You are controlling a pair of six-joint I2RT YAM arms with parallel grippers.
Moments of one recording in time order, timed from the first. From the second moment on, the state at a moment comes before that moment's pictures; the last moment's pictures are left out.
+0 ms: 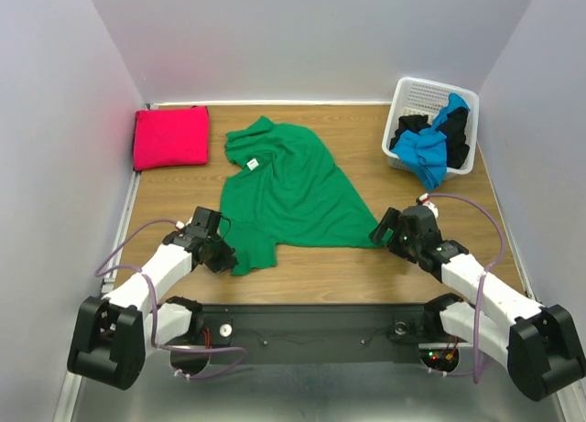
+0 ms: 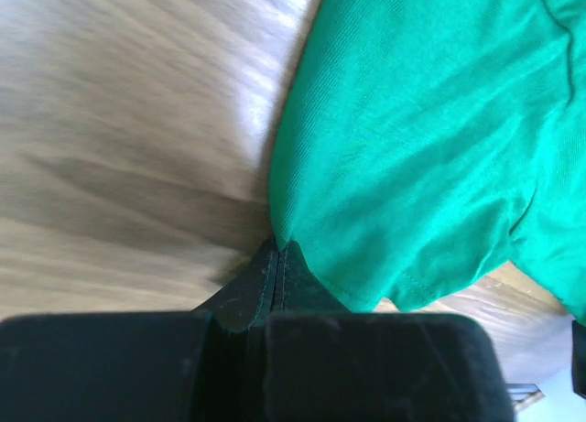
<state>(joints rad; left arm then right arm) -0.30 1.05 0.45 -0.57 0.04 -1.06 0.37 0.94 0.38 -0.26 0.12 0.80</state>
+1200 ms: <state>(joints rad) -0.30 0.76 0.89 -0.75 -0.20 -0.99 0.37 0.95 0.71 -0.37 0.26 0.71</state>
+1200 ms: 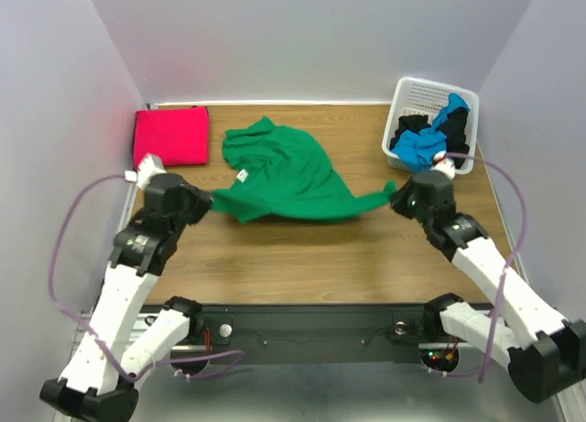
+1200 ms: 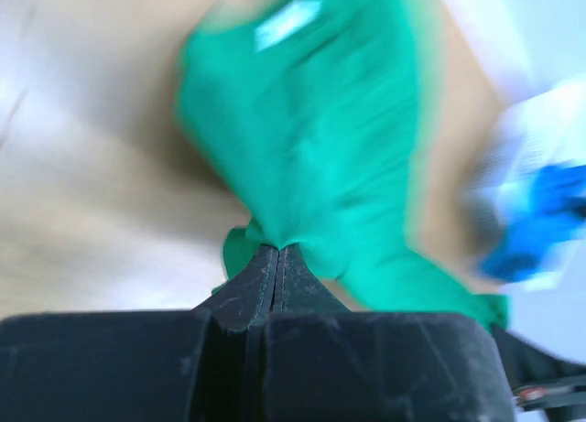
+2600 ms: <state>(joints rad) -0.27 1.25 2.04 -0.60 -0.36 -0.68 0.37 1.13 1.56 -0.43 0.31 0.40</state>
